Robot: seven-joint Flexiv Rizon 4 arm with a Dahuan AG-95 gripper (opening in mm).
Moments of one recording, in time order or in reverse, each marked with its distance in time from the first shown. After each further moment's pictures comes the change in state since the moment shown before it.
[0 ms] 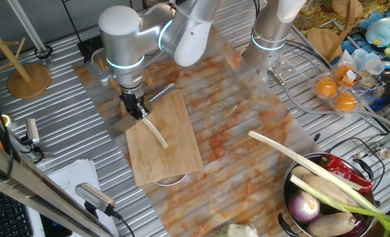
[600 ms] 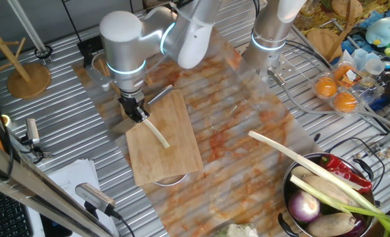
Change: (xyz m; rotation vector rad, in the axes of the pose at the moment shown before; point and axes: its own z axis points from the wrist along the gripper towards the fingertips) arm 0.007 0.000 0.000 0.059 0.033 -0.044
